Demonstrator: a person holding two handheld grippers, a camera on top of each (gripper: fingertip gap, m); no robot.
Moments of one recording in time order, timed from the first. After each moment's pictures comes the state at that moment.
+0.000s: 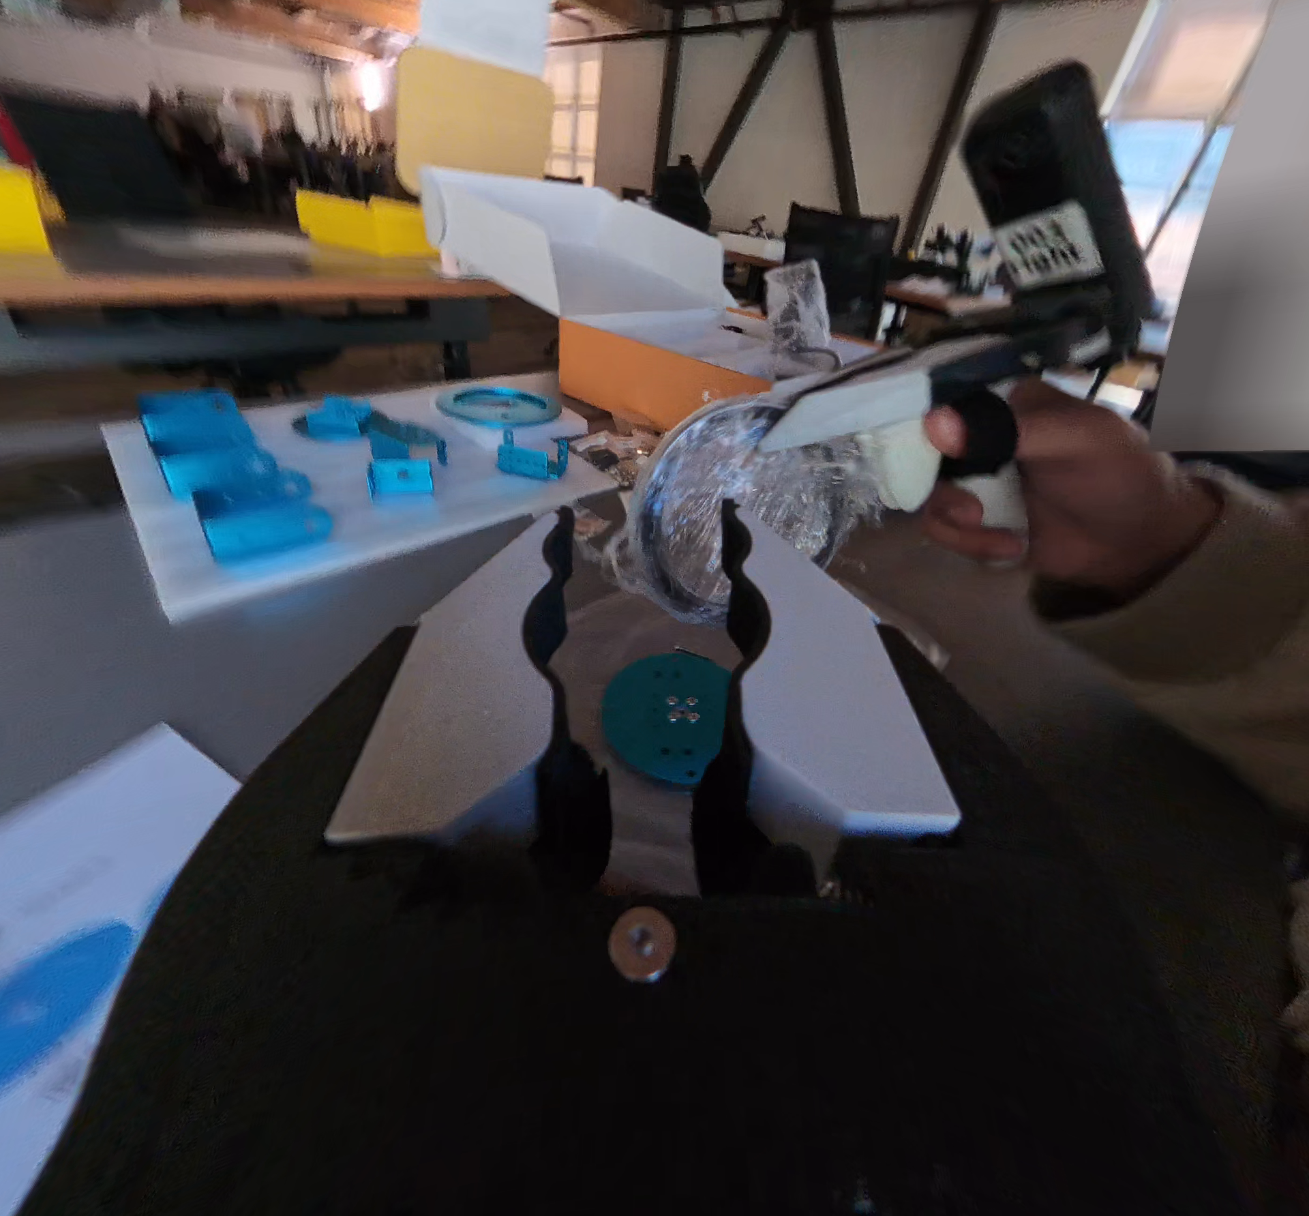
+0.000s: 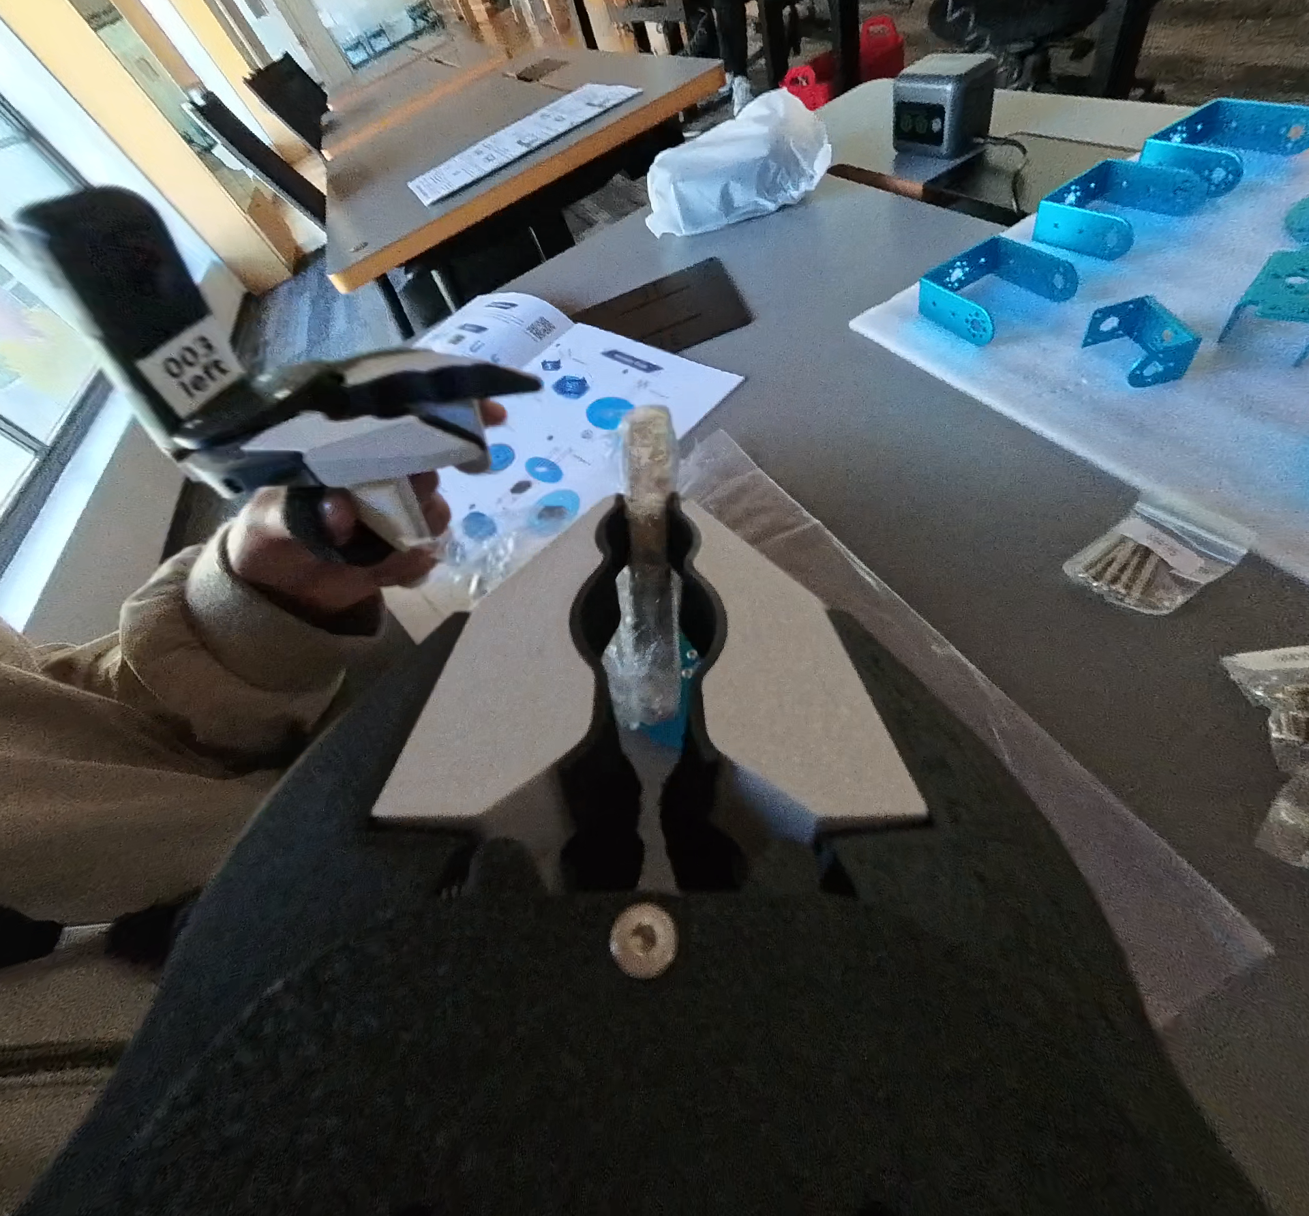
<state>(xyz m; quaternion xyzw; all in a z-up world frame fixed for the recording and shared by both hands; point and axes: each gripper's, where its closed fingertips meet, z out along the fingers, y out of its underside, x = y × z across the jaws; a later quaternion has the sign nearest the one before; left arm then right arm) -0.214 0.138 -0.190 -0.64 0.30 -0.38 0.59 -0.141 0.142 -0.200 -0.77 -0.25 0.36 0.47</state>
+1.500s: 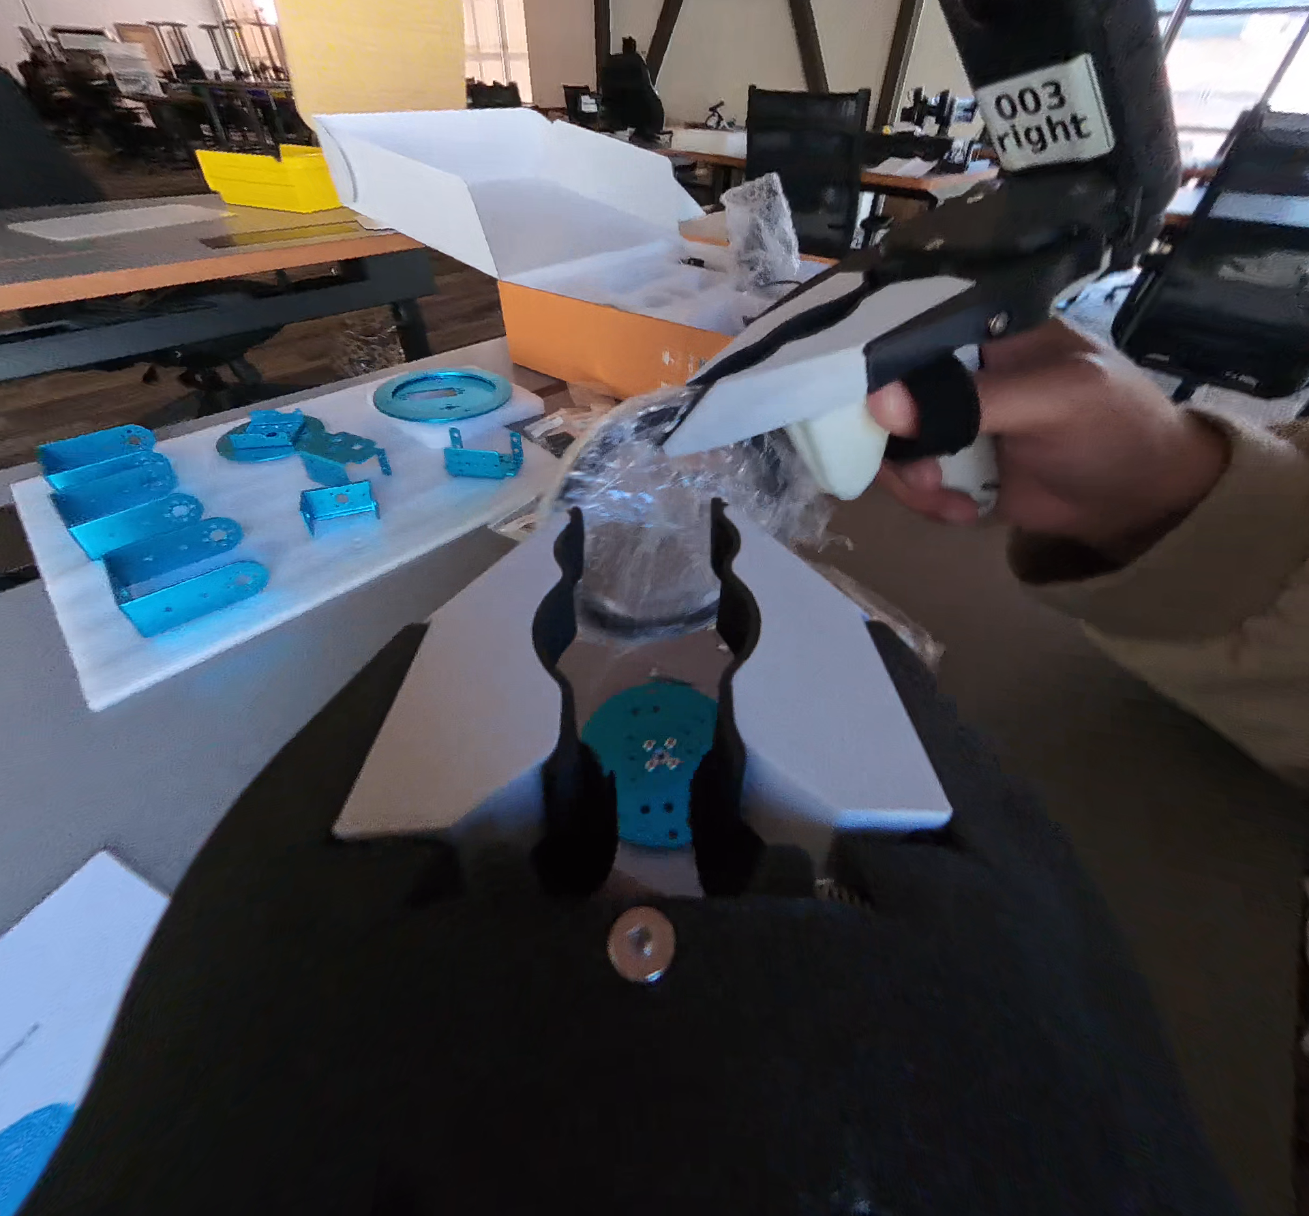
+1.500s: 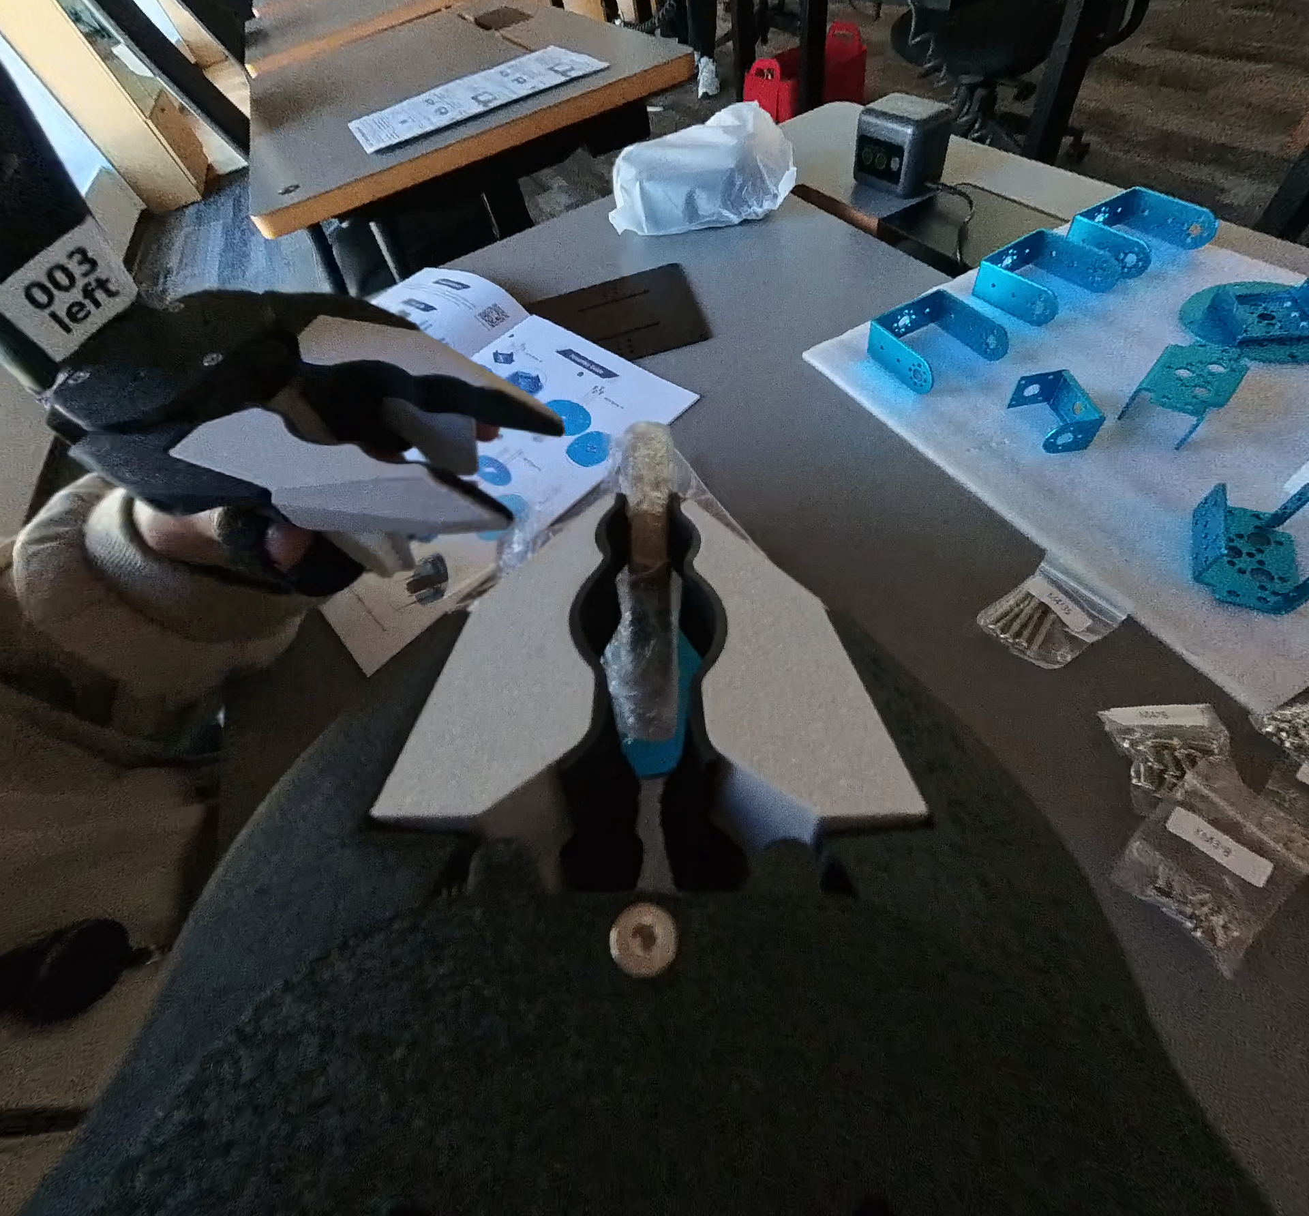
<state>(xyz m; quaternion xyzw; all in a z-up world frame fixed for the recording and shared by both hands) -0.169 0.141 -0.184 -0.65 0.38 -0.35 0.56 -0.142 0.159 -0.189 -0.77 -0.29 0.30 0.48</state>
